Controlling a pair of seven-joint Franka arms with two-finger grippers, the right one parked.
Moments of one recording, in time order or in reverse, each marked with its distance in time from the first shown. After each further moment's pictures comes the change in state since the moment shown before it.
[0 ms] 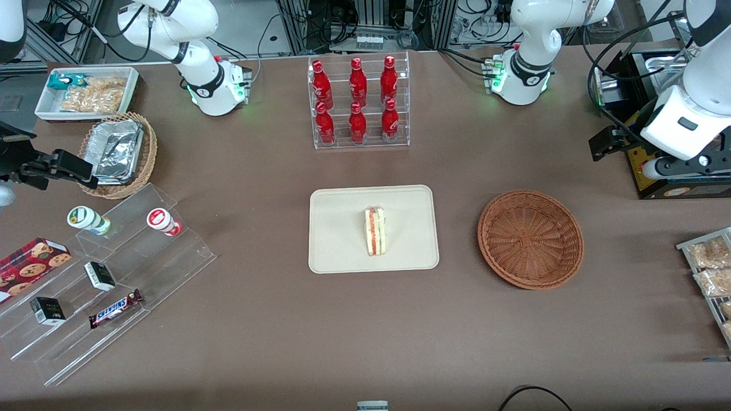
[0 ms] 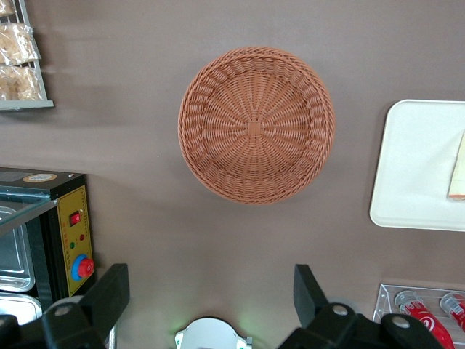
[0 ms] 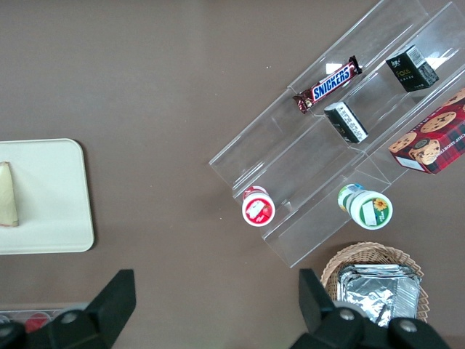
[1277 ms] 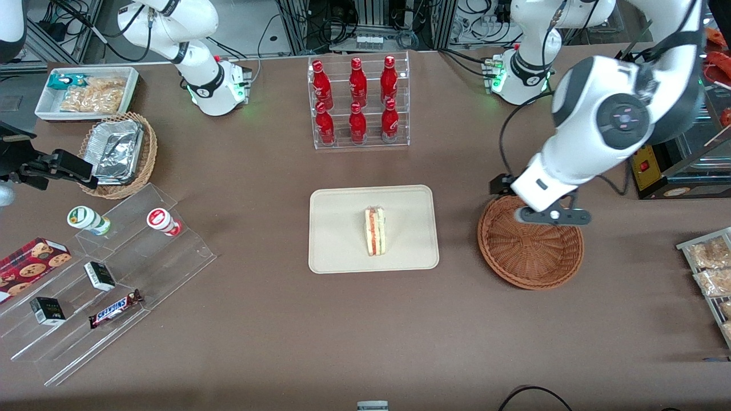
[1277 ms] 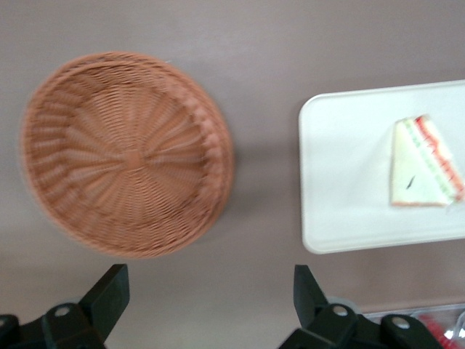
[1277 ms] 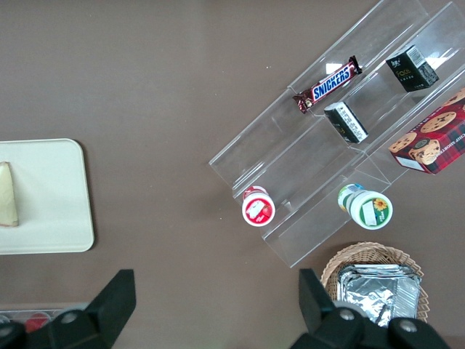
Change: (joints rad) arm -0.159 0.118 -0.067 -0.278 -0.098 0.449 -0.102
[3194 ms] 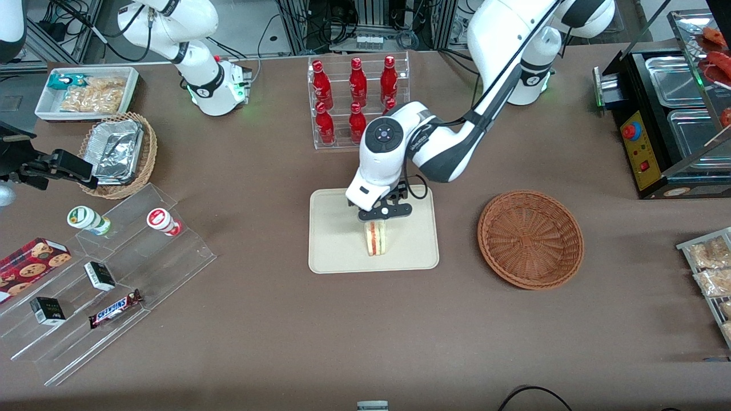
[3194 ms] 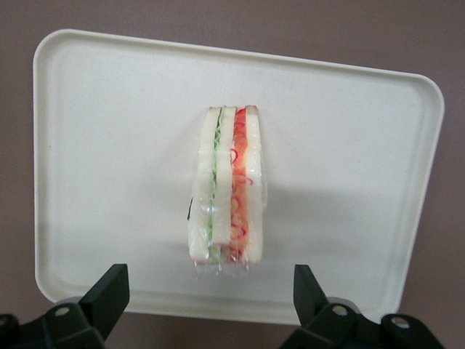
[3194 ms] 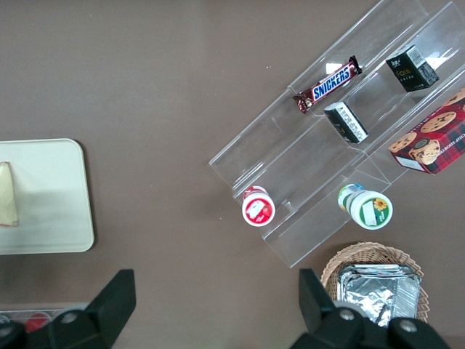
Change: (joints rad) arm -0.481 0.450 0.008 0.196 0.198 0.336 -0.724
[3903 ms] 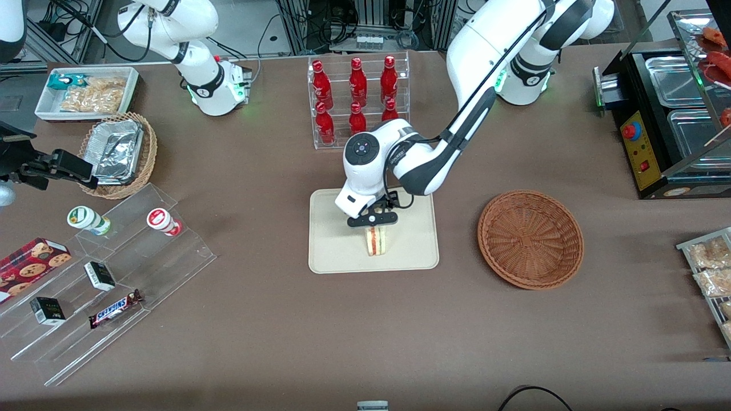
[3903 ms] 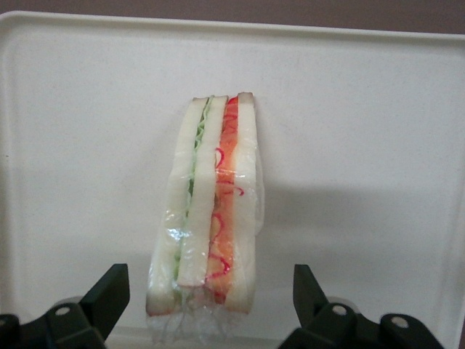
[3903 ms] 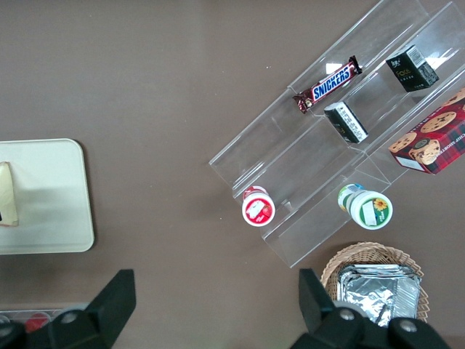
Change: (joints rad) arm -0.047 0.120 0.012 0.067 0.073 0.002 -0.023
